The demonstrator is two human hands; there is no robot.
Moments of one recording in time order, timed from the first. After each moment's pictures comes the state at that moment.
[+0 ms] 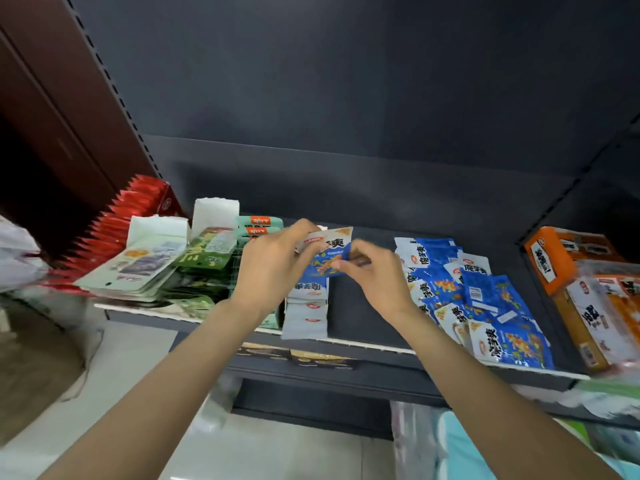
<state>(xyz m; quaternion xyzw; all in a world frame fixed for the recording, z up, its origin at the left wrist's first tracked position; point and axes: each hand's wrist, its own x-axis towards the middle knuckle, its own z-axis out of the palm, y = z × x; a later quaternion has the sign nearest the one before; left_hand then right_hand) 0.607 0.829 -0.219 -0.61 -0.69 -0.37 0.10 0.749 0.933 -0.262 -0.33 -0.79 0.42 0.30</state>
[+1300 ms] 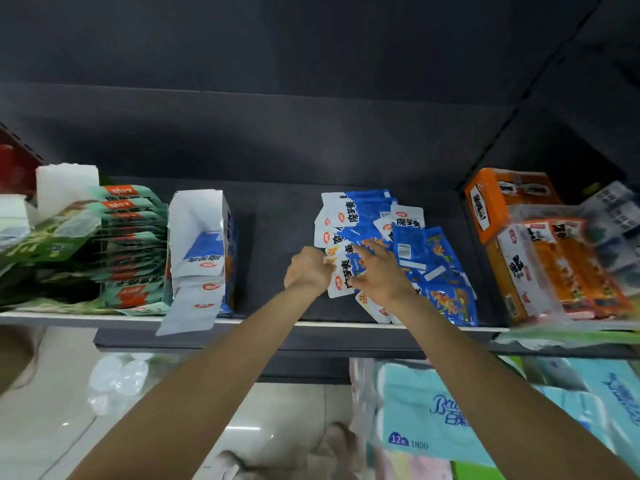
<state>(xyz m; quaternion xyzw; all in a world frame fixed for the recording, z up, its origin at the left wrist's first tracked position) 0.758 0.974 -0.344 -0.35 -0.84 -0.21 -0.36 0.886 1.033 -0.364 -0.48 -0.84 0.26 -0.03</state>
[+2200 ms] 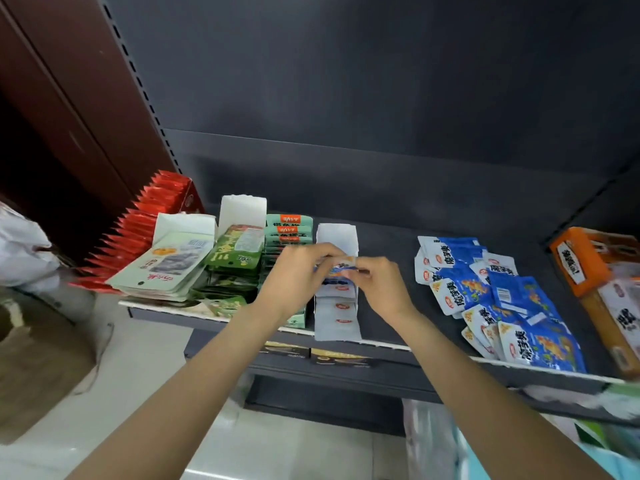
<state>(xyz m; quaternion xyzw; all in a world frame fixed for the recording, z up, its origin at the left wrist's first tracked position) 0.577 0.822 -0.243 -0.63 -0.68 -0.36 -0.11 0.708 0.918 -0.286 -0.36 -0.82 0.38 0.23</state>
